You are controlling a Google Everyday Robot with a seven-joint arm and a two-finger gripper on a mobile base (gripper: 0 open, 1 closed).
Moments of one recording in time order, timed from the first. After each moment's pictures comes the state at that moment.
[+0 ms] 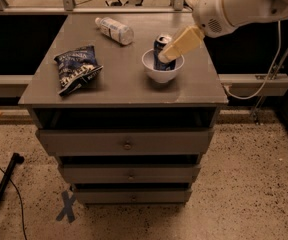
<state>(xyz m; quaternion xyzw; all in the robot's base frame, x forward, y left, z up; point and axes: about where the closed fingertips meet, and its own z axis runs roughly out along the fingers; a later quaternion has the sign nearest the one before) 0.637 -0.081 1.000 -0.54 0.69 0.07 0.48</state>
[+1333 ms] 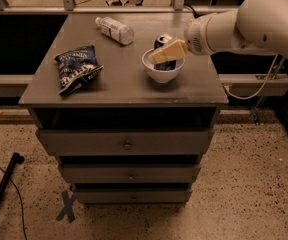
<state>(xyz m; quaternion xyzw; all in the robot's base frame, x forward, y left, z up) 0.698 -0.082 0.940 -0.39 0.75 0.13 0.52</state>
